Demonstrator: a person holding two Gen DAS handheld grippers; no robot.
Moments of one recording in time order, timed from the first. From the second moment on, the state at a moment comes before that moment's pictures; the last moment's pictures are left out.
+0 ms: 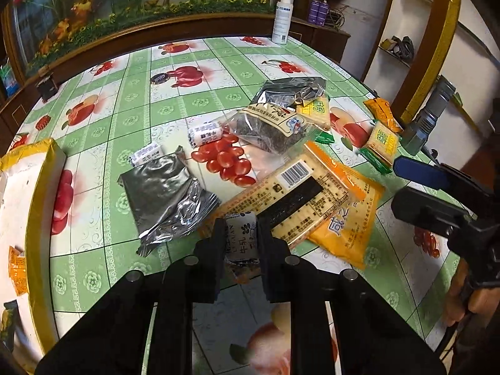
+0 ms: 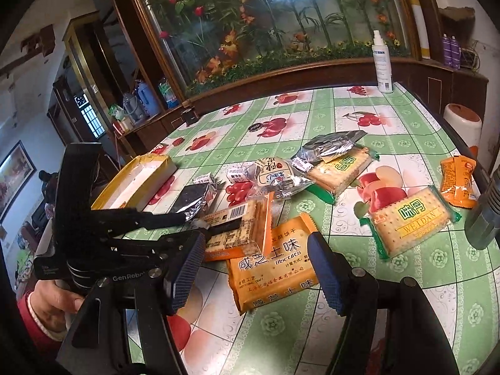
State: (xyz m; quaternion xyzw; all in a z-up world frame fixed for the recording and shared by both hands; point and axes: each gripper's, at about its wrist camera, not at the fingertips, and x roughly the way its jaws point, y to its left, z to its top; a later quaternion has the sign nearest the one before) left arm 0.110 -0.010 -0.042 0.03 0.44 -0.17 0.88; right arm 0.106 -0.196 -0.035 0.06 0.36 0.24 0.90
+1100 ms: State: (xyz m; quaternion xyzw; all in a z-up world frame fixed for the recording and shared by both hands) left arm 0.038 0.108 -0.046 -0.08 0.46 -0.13 0.87; right arm 0.133 -0.058 -0.070 -0.38 0.42 0.43 0.70
